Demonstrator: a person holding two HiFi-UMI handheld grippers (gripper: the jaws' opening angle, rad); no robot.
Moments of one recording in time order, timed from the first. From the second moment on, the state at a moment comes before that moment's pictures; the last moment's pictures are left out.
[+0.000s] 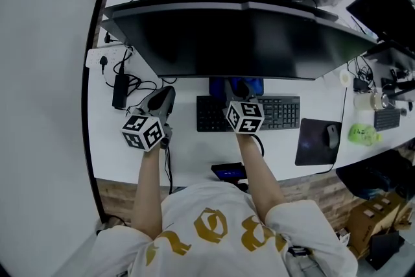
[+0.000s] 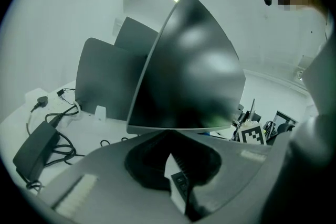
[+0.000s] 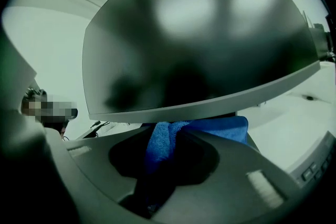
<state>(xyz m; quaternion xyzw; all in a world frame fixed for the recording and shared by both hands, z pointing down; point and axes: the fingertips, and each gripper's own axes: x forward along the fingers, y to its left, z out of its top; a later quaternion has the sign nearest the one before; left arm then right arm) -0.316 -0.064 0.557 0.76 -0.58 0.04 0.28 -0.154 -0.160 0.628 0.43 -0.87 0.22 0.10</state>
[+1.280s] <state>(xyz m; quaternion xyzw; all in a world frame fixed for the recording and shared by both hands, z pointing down) -0.416 -0.034 0.568 0.71 -0.63 -0.06 0.31 -0.277 -0.111 0.622 0.33 -0.91 0.19 0.13</state>
